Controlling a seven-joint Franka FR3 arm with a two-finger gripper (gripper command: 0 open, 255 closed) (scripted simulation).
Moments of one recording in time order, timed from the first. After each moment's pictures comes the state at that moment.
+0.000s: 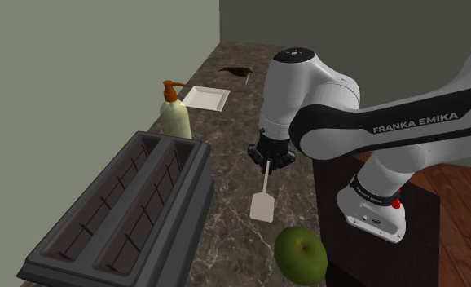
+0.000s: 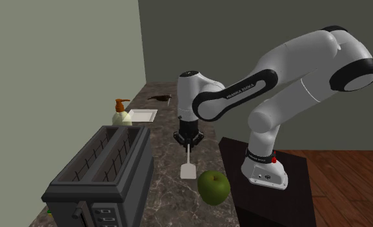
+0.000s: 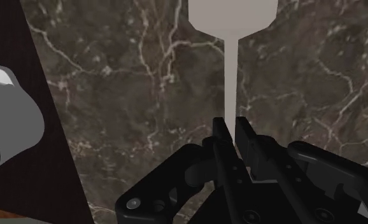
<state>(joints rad) -0.22 -0.74 0.94 -2.72 0.61 2.12 1.33</state>
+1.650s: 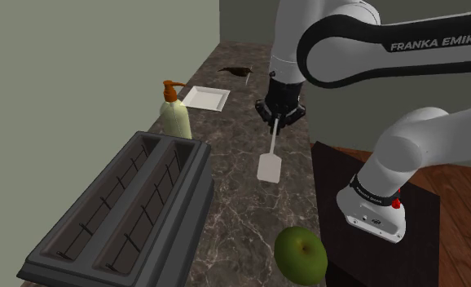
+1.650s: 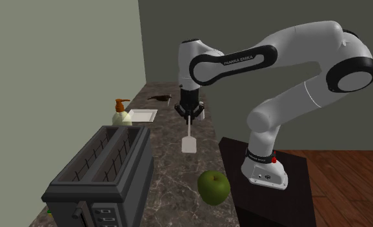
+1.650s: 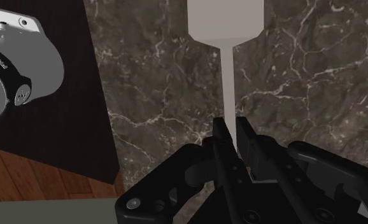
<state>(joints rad) -0.27 -0.83 0.66 -2.59 0.43 1.86 1.21</state>
